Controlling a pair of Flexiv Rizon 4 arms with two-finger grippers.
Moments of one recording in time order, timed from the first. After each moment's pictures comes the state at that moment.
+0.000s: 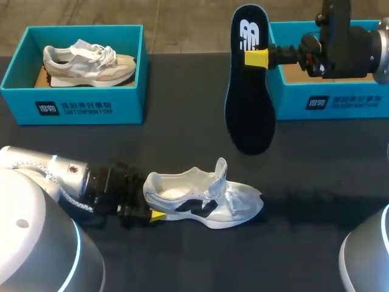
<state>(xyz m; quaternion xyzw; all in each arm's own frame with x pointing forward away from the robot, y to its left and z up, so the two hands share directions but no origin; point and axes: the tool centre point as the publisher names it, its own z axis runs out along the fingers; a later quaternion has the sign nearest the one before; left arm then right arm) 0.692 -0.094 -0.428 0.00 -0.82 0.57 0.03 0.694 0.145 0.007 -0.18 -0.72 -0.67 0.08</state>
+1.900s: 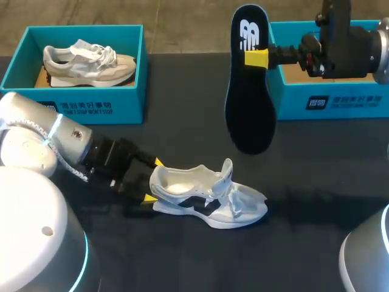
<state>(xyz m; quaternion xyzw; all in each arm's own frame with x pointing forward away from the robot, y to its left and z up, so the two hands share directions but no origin) 0.712 -0.078 -0.389 -0.08 -0.88 0.47 0.04 0.694 0.145 0.007 -0.18 -0.72 -0.67 0.08</state>
